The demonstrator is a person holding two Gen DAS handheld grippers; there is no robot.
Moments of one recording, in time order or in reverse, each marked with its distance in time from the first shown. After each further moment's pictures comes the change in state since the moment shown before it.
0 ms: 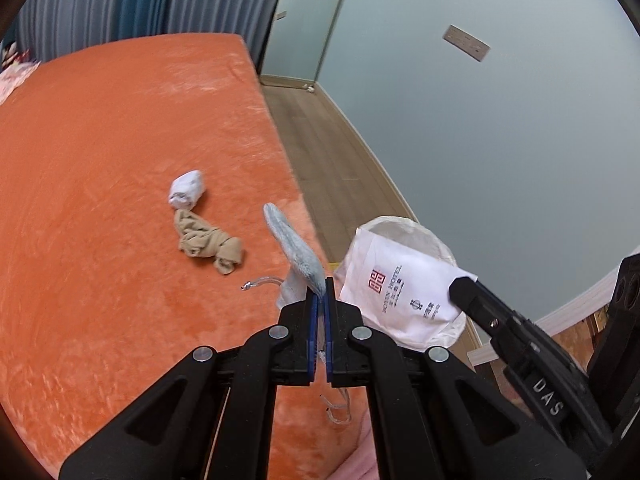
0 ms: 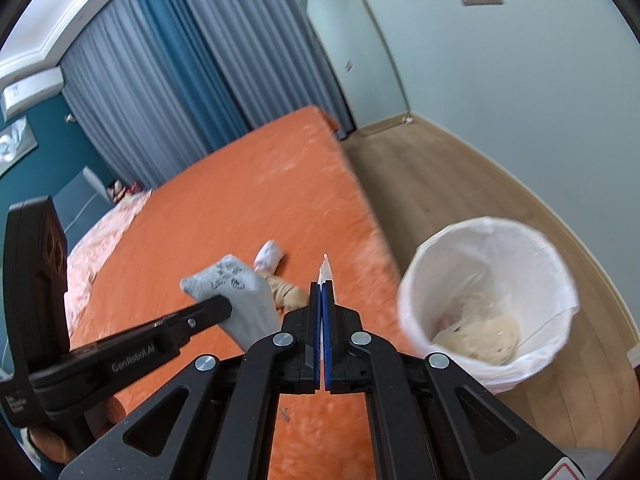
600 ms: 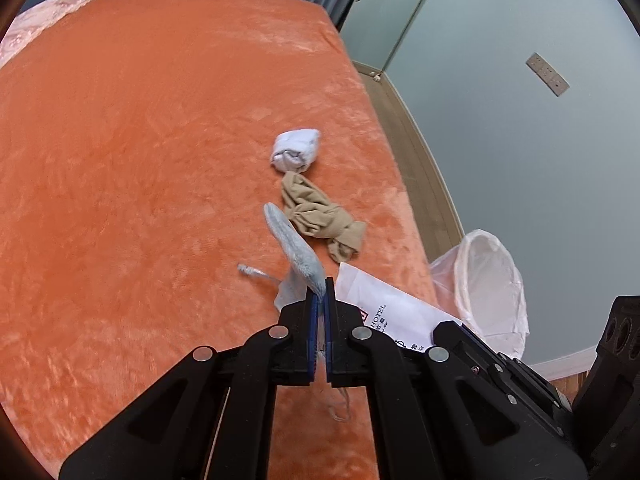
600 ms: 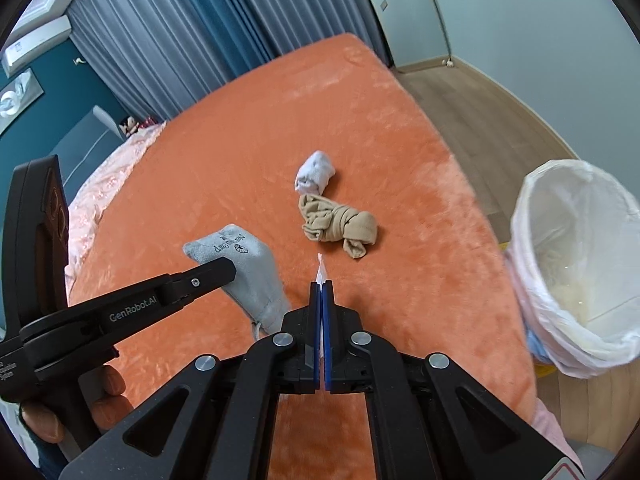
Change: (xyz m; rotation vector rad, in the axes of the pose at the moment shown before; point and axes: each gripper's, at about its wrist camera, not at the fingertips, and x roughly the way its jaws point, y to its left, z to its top) left arm 0.035 0.134 -0.013 -0.224 0.055 0.093; right arm 0.120 0.072 -0.054 -0.079 0.242 0.070
